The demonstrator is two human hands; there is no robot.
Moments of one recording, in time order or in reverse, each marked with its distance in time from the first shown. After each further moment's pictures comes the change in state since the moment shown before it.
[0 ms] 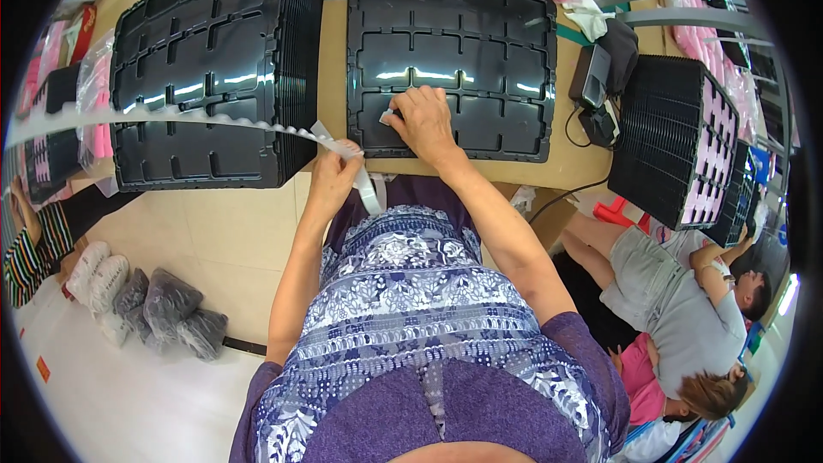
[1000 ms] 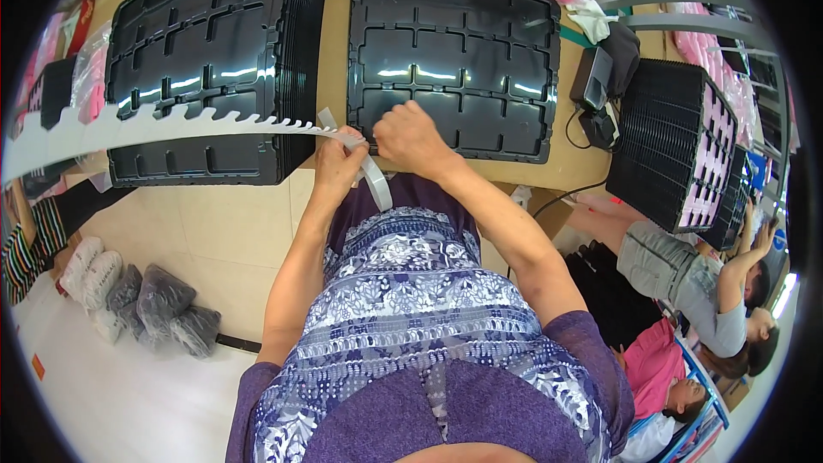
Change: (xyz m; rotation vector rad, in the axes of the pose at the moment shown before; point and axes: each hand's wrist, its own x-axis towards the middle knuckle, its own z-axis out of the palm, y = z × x) left_hand 0.019 0.001 0.021 0.020 0.107 -0.059; right_hand -0.015 -0.006 0.008 -0.057 -0.153 -0.359
